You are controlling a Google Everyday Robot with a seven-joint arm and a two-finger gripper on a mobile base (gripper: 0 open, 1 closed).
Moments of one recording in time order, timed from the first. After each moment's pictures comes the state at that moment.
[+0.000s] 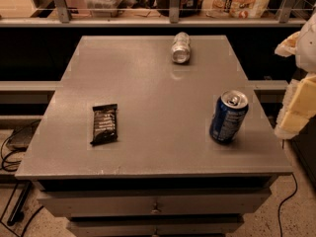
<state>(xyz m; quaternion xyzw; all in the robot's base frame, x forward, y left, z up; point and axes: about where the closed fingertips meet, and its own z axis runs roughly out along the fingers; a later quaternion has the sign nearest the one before) 0.438 -0.217 0.976 -0.60 0.78 -0.03 0.16</state>
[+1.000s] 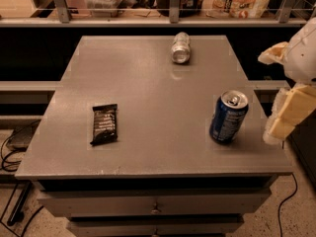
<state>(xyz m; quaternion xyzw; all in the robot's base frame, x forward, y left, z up) 0.443 -0.198 0.956 -0.63 0.75 0.02 0.20</state>
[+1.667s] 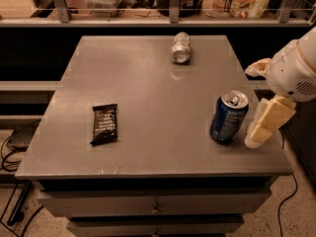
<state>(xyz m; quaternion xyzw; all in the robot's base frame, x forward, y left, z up) 0.462 -0.187 0.916 -0.62 0.75 0.06 0.22</state>
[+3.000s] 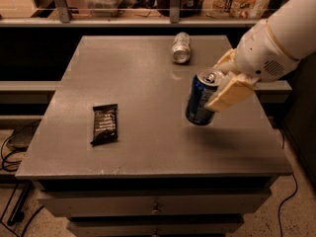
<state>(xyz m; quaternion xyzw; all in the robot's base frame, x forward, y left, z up) 0.480 -0.116 0.946 -0.64 0.71 0.11 0.27</state>
